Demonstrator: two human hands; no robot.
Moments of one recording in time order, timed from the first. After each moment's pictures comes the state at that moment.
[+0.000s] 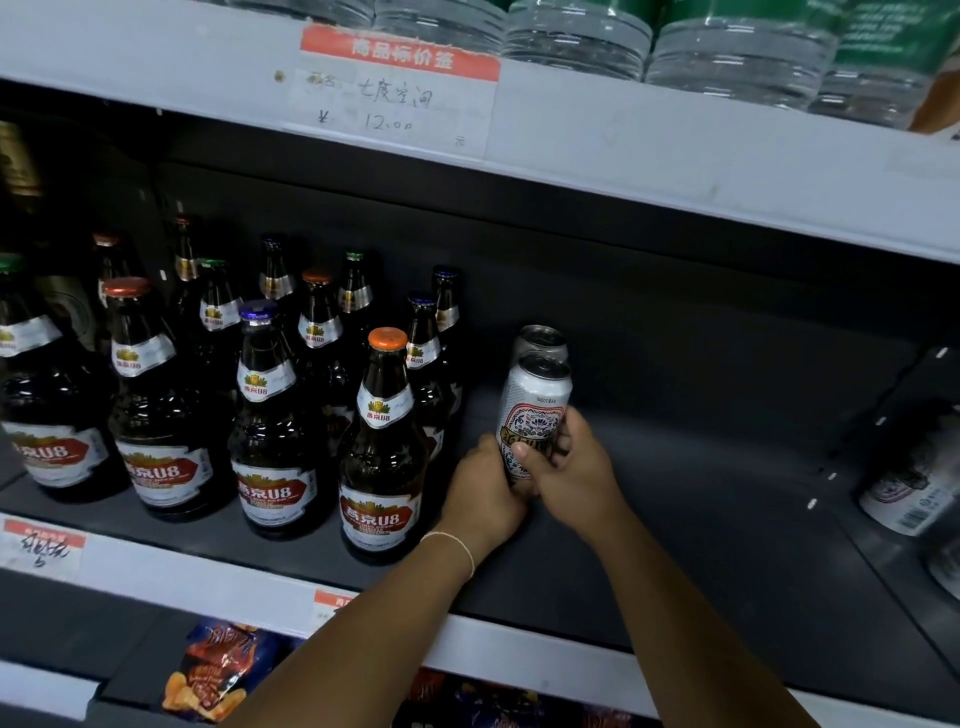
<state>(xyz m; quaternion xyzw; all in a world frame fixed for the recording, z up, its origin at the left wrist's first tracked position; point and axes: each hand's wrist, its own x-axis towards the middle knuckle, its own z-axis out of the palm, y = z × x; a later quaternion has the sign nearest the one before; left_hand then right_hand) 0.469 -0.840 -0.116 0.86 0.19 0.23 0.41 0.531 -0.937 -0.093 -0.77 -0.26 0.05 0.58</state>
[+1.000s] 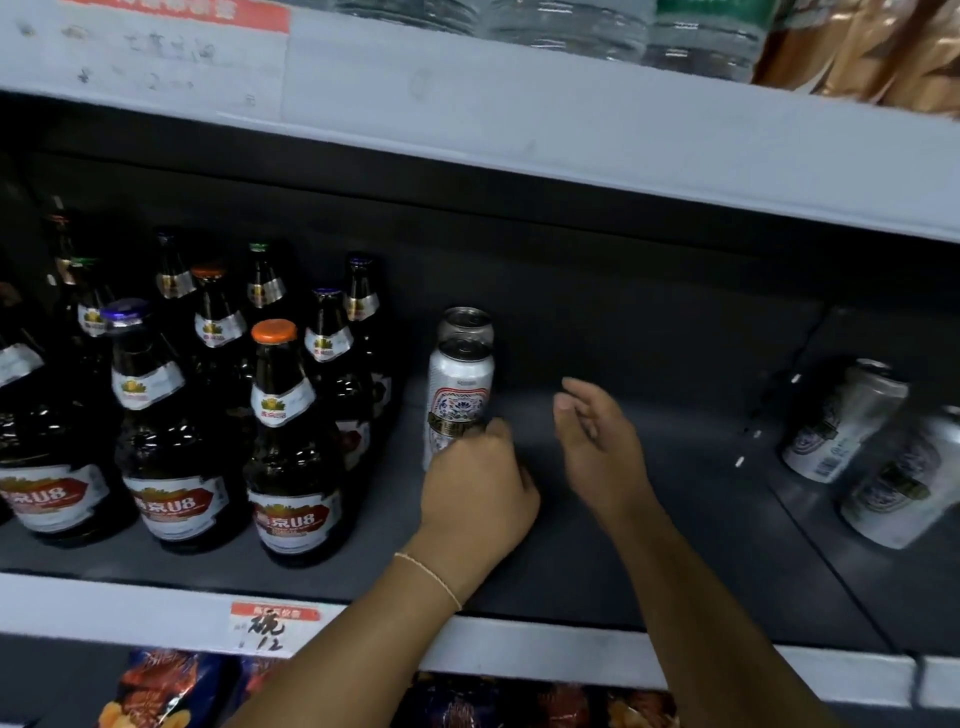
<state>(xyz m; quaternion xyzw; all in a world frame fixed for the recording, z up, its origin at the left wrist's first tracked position) 0.441 -0.911 -0.052 0.93 0.14 0.27 0.19 0.538 -1.015 -0.064 -0.77 -0.22 -0.06 0.59</state>
